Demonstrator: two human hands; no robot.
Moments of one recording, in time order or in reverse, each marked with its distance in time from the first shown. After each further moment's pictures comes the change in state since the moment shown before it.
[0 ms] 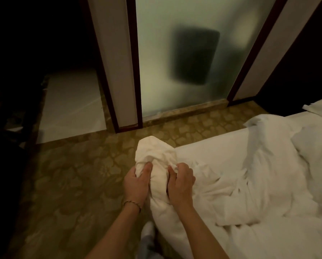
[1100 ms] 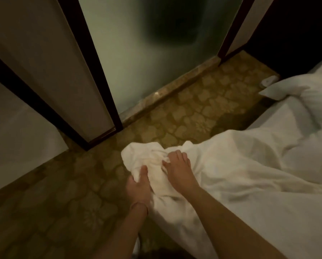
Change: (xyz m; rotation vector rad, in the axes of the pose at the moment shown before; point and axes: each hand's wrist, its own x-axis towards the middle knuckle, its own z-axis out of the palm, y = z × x) left_hand 0.532 -0.137 0.137 0.229 -0.150 -0.364; right_hand 0.371 0.128 0.393 -0.570 -0.360 0.035
